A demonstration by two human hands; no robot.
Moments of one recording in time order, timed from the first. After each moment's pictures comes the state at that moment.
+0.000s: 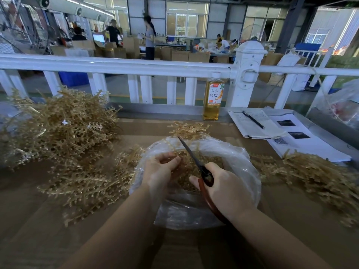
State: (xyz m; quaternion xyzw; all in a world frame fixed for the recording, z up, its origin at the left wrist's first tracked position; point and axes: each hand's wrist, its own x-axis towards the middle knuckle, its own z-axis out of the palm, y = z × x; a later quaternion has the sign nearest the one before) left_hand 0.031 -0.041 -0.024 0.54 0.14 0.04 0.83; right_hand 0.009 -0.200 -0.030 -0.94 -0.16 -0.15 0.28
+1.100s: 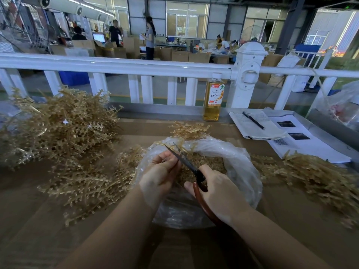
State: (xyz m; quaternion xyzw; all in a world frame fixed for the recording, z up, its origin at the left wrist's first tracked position) left_hand 0.042 -0.040 -0.026 0.36 0.15 0.01 0.92; right_hand 0.008 -0.194 -0.030 -0.94 -0.19 -0.06 0.28
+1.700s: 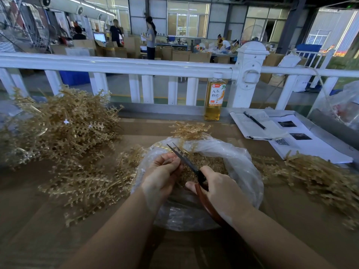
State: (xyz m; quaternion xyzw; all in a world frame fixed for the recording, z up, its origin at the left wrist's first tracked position) left_hand 0.041 -0.040 -0.034 0.38 0.14 0.02 0.91; right_hand 0.011 -0.194 -0.030 -0.94 -0.20 -0.06 0.26
